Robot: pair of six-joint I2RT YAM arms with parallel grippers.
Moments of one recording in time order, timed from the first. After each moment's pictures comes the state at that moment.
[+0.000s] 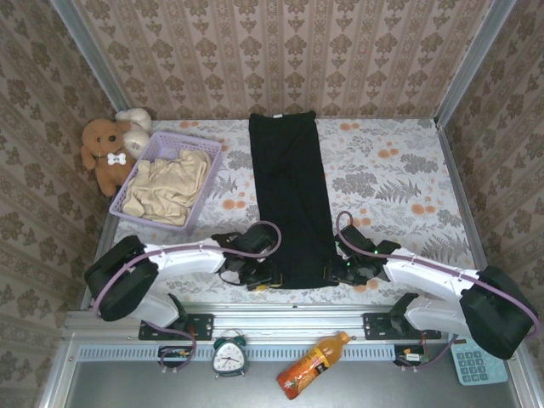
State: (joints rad) left arm -1.01 1.48 0.67 -0.38 0.41 -1.02; right arm 0.68 1.15 0.45 -0.52 -0.18 0.90
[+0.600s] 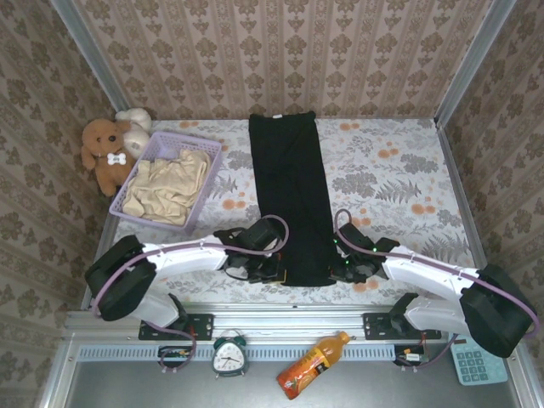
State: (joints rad) left arm -1.01 1.43 0.71 -0.39 0.44 -0.97; right arm 0.69 1.16 0.50 -0.55 -0.16 0.89
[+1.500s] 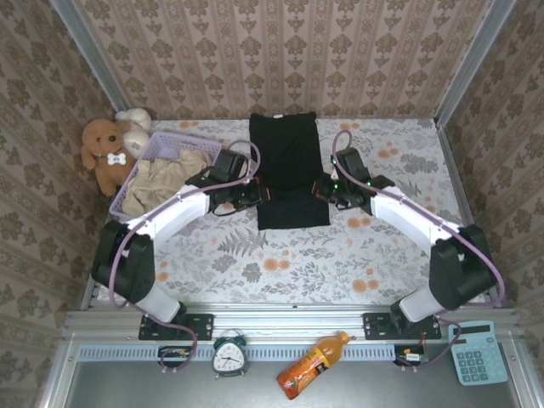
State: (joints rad) left arm -0.54 1.59 1.13 -0.42 0.39 -0.72; right arm 0.39 1.54 1.11 -0.38 -0.16 0.71
